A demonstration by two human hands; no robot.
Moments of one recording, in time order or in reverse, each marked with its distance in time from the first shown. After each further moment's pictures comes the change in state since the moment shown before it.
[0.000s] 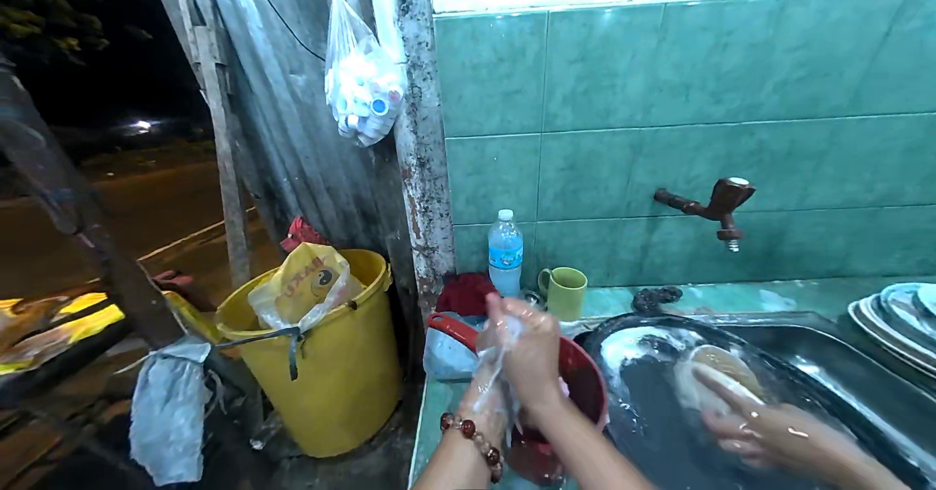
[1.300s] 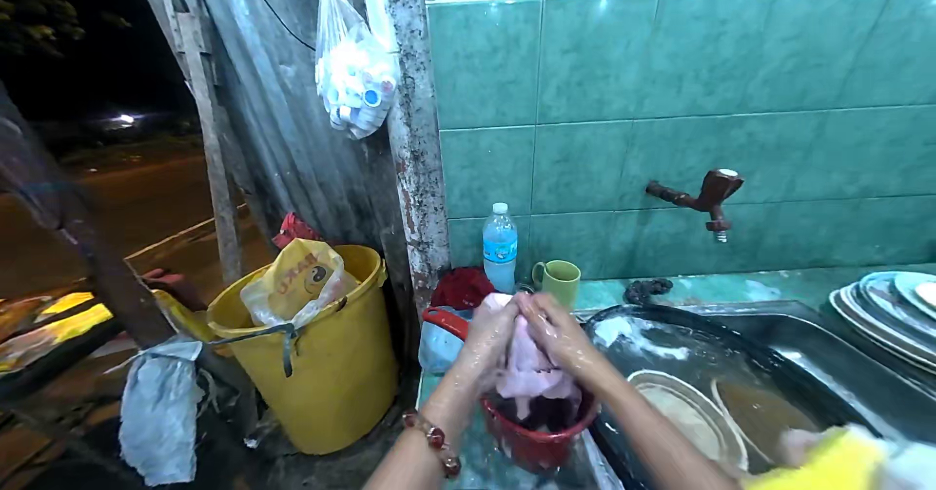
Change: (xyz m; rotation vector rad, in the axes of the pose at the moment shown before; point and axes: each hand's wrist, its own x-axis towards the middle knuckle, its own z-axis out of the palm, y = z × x) left_hand 0.056 0.005 -0.002 0.069 -0.146 0.070; right_hand 0.023 0.046 -0.071 -0.125 -0.591 0.400
